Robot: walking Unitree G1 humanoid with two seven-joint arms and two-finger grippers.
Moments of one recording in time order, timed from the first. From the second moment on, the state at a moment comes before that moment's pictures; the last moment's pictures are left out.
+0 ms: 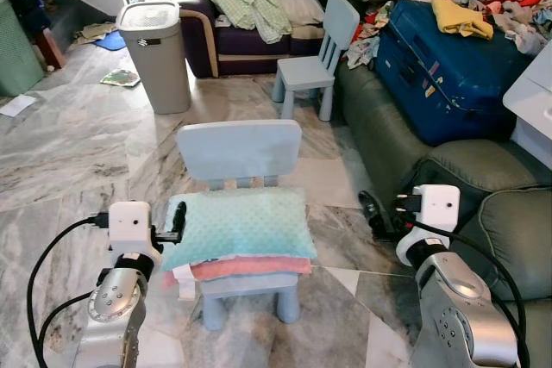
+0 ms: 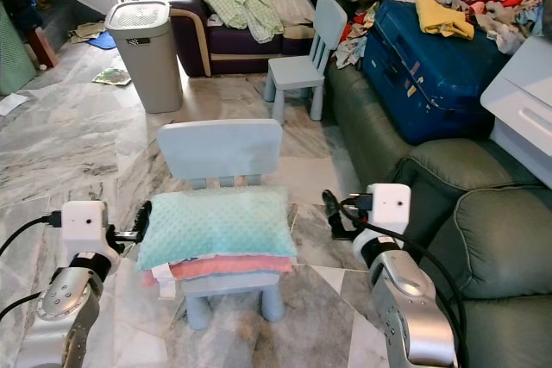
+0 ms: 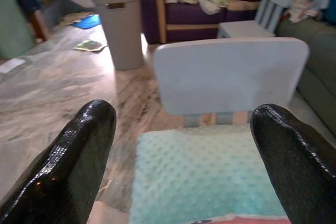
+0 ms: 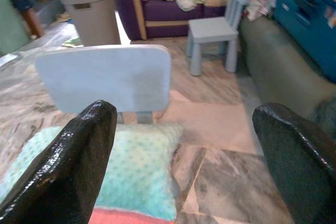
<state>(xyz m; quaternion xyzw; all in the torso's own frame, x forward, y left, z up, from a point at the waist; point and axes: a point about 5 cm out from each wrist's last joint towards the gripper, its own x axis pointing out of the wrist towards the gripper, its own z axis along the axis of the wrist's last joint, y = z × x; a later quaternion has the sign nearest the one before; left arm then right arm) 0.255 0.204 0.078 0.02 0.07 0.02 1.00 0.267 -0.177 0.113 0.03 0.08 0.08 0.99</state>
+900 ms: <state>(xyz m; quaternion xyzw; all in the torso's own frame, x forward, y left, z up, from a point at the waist) 0.257 0.202 0.082 -0.01 0.07 -0.01 1.00 0.274 -0.174 0.123 0.02 0.05 0.05 1.00</state>
